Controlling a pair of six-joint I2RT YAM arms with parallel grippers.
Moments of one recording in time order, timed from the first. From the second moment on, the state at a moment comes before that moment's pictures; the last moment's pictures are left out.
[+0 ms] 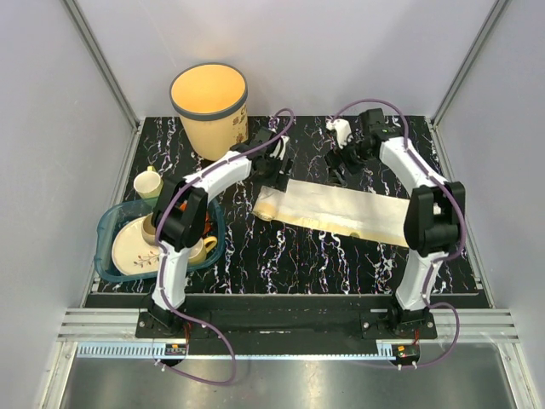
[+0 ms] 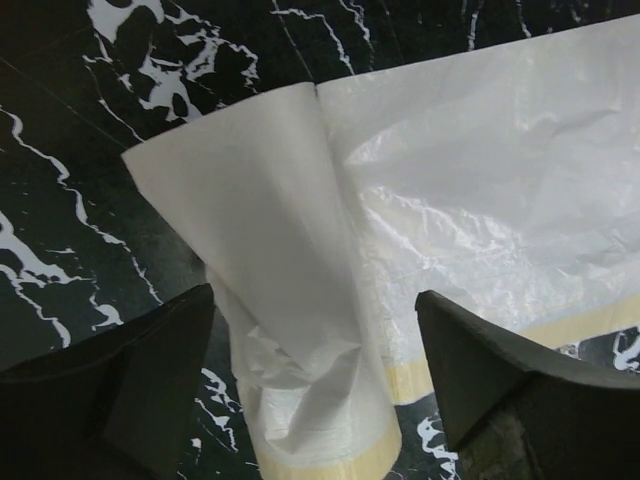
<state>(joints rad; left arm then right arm) -0.54 2.11 1.71 -0.60 0.08 -0.18 0.16 1.87 1.58 -0.77 -0.47 -0.54</state>
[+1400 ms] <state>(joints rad) -0.46 1.74 1.43 -0.48 0.64 0.27 0.13 1.73 1.42 -0.61 -1.00 -0.79</state>
